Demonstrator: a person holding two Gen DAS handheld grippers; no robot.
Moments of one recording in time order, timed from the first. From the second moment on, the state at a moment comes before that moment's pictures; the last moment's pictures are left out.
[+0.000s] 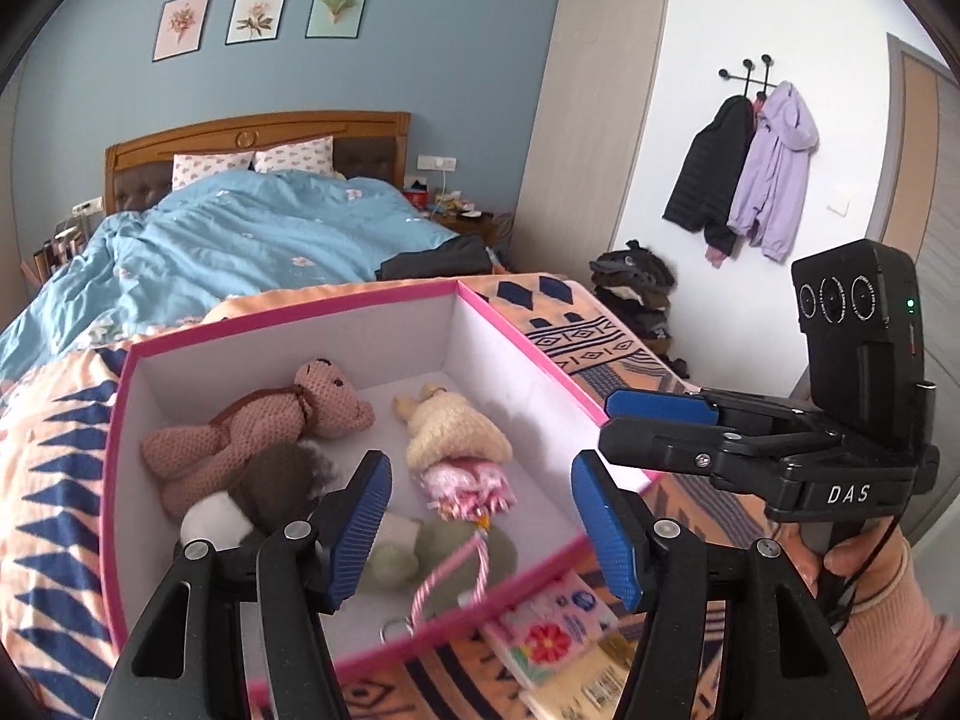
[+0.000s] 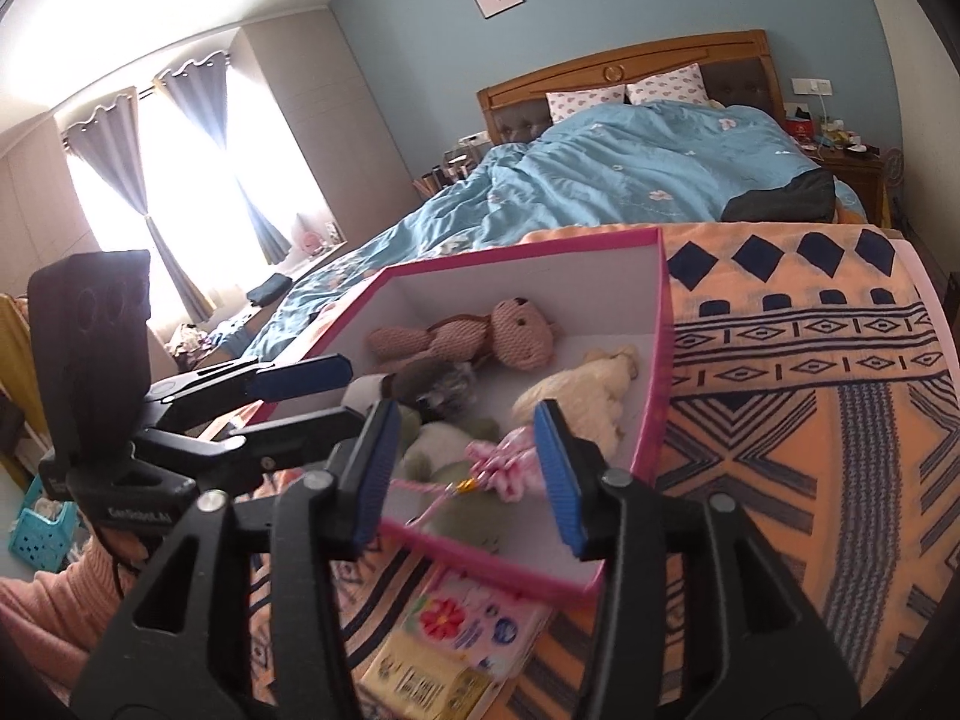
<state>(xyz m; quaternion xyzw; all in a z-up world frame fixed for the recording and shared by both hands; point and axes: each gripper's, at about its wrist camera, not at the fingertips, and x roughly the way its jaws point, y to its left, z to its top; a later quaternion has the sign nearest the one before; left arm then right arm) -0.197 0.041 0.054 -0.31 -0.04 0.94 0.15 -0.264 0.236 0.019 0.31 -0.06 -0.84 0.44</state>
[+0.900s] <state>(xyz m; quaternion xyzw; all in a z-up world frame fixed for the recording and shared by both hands) -0.117 0.070 -0.047 -0.42 -0.07 0.89 0.20 -0.174 0.278 -0.073 0.42 -0.08 -0.80 0.43</state>
